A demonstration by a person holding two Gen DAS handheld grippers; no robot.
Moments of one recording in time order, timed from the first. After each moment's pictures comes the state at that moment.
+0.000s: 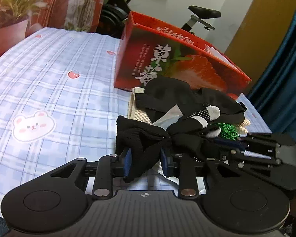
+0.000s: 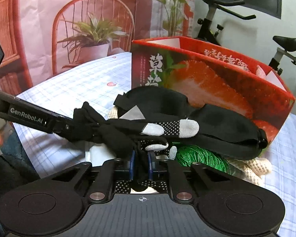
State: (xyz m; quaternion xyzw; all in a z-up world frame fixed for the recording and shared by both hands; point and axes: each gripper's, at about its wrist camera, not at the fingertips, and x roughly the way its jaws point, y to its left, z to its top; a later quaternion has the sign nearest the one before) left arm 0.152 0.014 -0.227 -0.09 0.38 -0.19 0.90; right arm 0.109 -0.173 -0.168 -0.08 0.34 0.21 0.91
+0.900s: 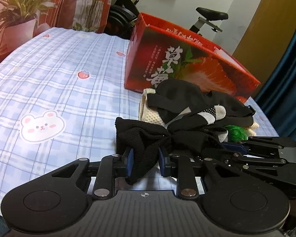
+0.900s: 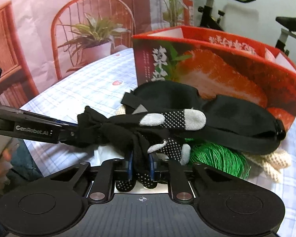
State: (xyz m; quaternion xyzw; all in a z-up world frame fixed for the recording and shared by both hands) left arm 0.154 0.022 -0.228 -0.09 0.38 -0.16 0.91; right arm 0.123 -0.168 -0.172 -0.03 0.36 0.23 0.90
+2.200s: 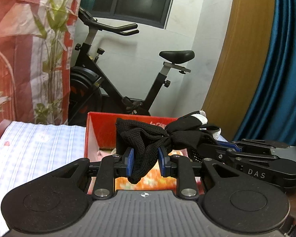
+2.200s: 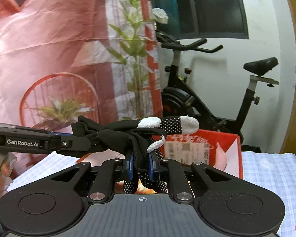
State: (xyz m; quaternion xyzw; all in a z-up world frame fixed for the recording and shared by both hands) left arm 0.271 -0.043 -0.093 -0.03 0.25 -0.23 0.94; right arm 0.236 -0.246 -0.046 0.03 0.23 0.16 0.96
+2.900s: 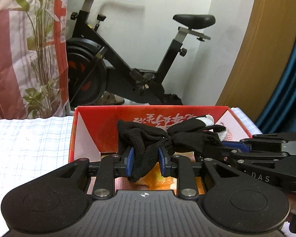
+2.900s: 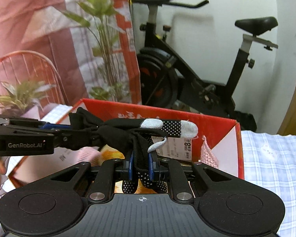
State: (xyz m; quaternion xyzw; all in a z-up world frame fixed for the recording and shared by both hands) left arm 0.408 -0.082 -0.133 0.01 0.35 -0.22 0.91; right arm 0.380 -0.266 -0.101 0.03 0.36 0.11 0.92
